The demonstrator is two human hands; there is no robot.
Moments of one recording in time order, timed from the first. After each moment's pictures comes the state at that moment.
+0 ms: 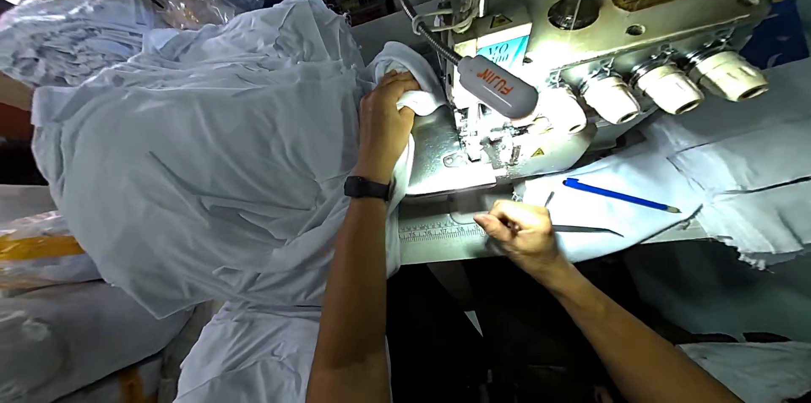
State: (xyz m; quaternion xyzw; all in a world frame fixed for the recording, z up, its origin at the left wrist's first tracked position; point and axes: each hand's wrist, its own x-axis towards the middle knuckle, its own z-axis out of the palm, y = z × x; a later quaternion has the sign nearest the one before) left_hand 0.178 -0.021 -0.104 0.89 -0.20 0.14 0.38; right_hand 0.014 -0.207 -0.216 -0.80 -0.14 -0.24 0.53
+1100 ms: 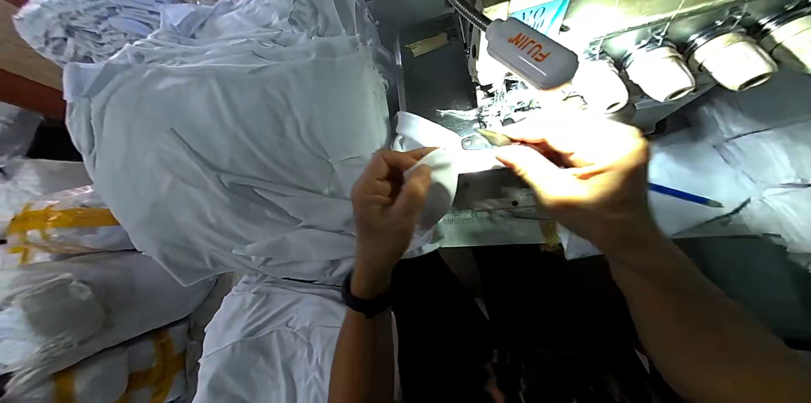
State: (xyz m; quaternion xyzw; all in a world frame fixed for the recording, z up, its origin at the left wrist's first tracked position) left_hand 0.039 0.003 -0.091 0.73 -0.14 0.12 0.66; right_hand 0.046 -0.205 -0.093 -0.82 -0.19 -0.23 0.49
